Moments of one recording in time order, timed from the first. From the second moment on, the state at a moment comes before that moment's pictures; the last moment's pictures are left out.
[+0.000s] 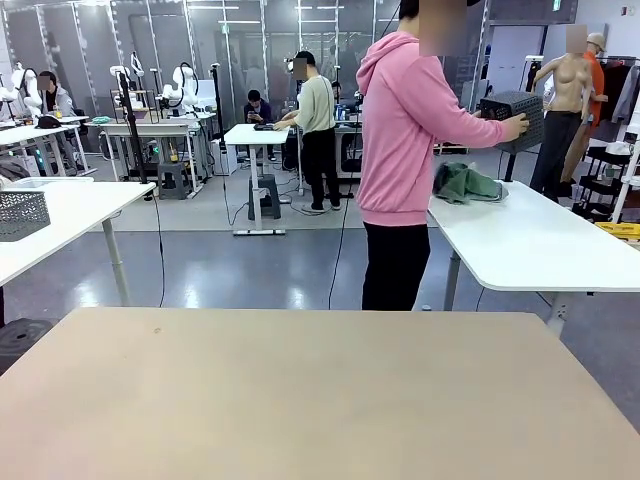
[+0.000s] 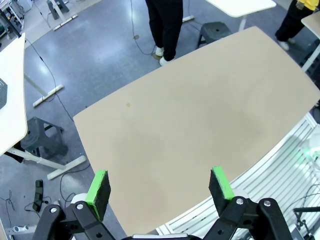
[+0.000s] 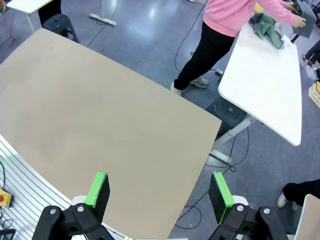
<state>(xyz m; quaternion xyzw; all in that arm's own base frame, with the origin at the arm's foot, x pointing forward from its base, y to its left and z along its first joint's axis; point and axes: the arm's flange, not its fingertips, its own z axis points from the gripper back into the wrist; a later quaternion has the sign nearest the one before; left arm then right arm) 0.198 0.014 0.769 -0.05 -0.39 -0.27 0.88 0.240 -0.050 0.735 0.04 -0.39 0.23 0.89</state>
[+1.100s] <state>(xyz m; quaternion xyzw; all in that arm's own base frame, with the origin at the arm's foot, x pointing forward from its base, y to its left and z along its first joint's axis) 0.198 0.014 0.769 -0.05 -0.39 -0.27 0.88 0.240 -0.050 0.735 0.04 -0.39 0.23 0.89</state>
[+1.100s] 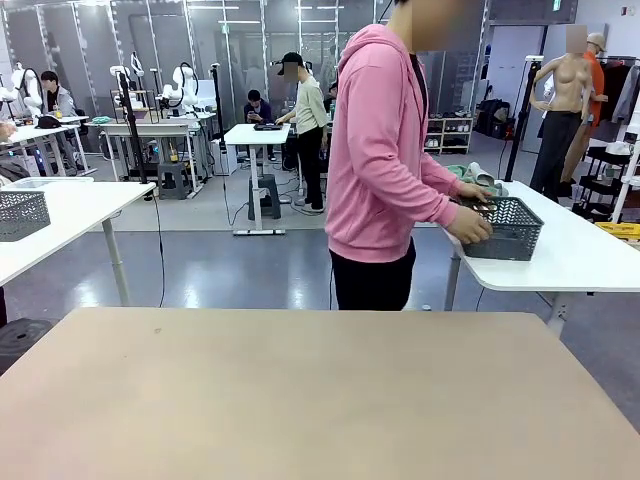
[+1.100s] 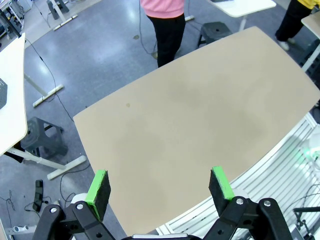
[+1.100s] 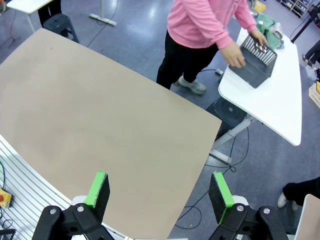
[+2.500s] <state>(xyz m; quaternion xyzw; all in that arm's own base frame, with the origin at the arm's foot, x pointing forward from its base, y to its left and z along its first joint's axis) 0.198 0.014 0.769 -0.05 -0.39 -0.27 0.88 0.240 -0.050 0.735 0.04 -0.39 0.23 0.89</state>
